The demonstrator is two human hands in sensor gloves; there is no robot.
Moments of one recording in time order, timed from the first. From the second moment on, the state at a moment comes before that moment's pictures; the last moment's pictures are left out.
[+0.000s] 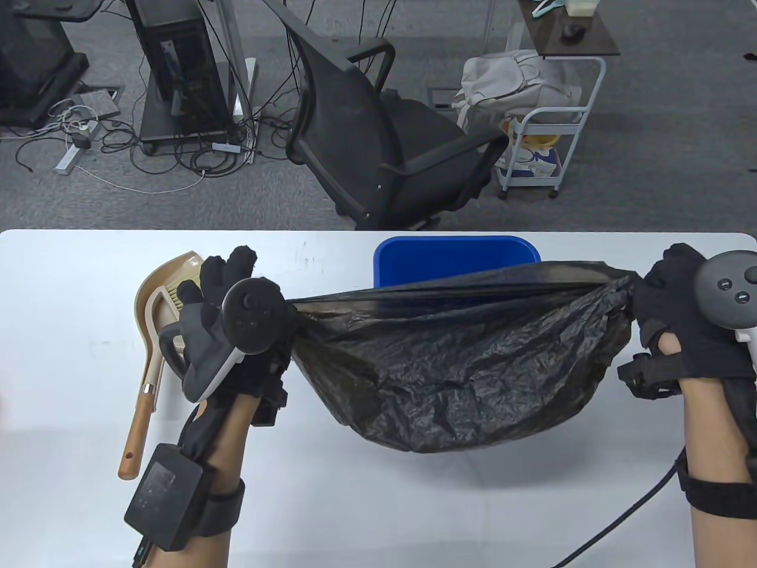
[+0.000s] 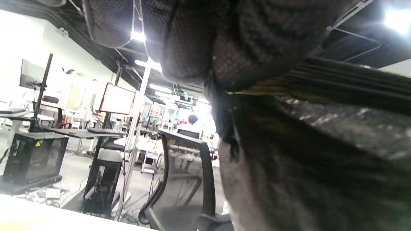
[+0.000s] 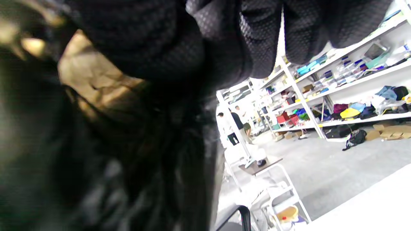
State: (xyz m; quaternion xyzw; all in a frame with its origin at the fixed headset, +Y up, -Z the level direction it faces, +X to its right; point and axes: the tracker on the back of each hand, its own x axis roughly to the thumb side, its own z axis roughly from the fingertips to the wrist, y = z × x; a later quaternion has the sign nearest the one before) left_hand -0.173 -0.486 -0.300 0.16 0.01 0.13 0.98; right_hand 0.305 -0.455 -0.303 -0.09 -0.19 0.95 0.24
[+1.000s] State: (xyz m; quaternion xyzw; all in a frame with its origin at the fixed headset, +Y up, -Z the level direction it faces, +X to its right) left_hand -0.152 -0.497 -0.407 0.11 0.12 0.18 0.97; right_hand 0.178 -0.468 -0.240 0.31 -0.10 0.94 0.11
